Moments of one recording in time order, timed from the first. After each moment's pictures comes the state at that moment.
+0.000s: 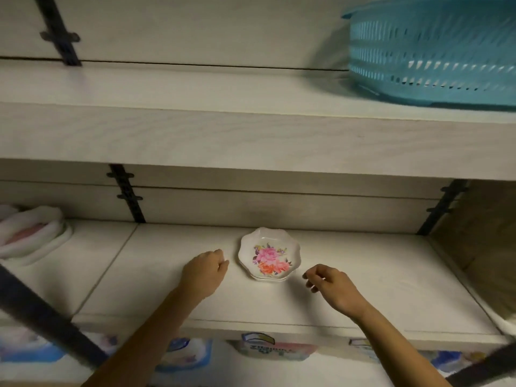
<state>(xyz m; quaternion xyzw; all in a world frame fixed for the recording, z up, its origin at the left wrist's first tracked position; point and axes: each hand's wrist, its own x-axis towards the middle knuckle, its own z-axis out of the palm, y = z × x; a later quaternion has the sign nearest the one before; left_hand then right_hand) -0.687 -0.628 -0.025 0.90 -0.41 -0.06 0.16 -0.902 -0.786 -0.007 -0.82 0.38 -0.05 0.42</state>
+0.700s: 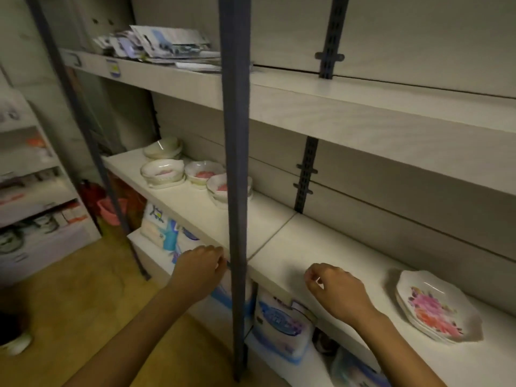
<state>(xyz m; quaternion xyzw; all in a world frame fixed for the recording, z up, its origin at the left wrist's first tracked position) -0.657 -0.323 0.017 0.96 -0.22 0.09 0.13 -0.731 -0.577 0.020 -0.99 0.01 -0.02 0.14</state>
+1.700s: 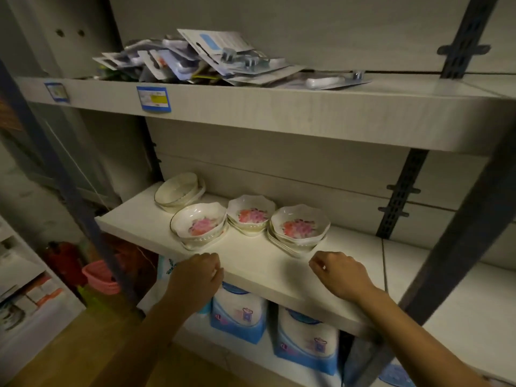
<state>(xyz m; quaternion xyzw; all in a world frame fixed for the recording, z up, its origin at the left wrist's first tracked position) -0.352 -0.092 0.009 0.93 -0.31 0.09 0.15 -0.458 -0.346 0.014 -0.98 0.16 -0.02 0.13</state>
